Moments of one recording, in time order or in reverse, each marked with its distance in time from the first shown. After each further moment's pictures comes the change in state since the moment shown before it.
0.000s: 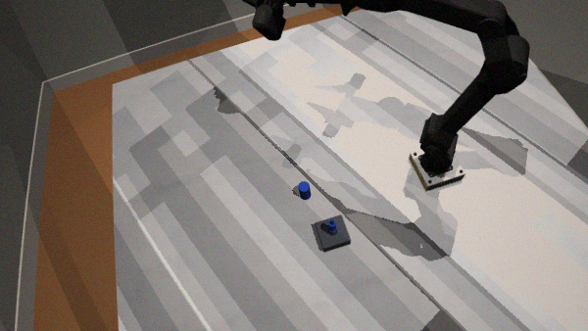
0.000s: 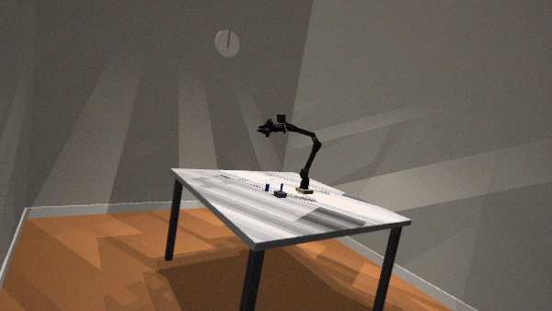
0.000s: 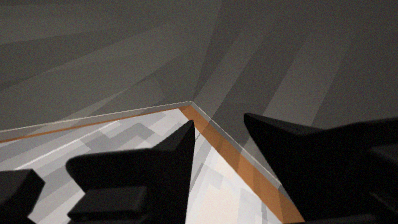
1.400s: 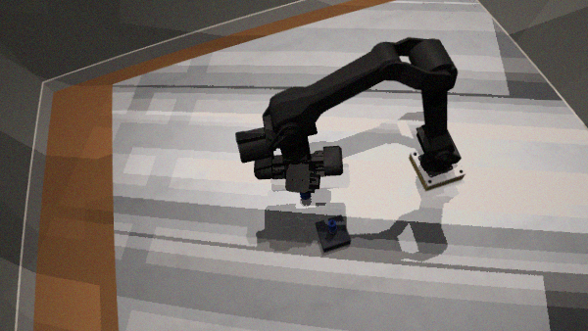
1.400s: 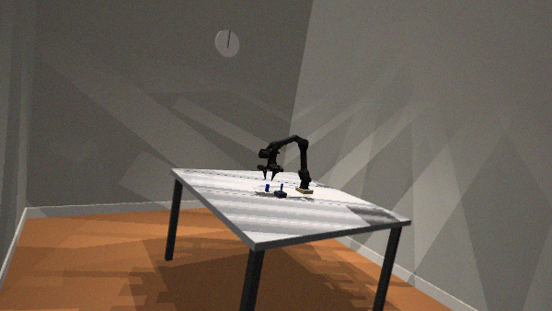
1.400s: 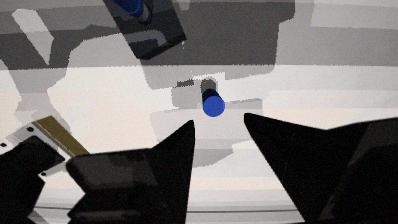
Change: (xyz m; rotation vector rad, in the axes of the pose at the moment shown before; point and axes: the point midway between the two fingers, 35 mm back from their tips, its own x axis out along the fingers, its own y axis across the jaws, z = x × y) arm -0.073 0.310 -0.227 -1.334 0.456 1.415
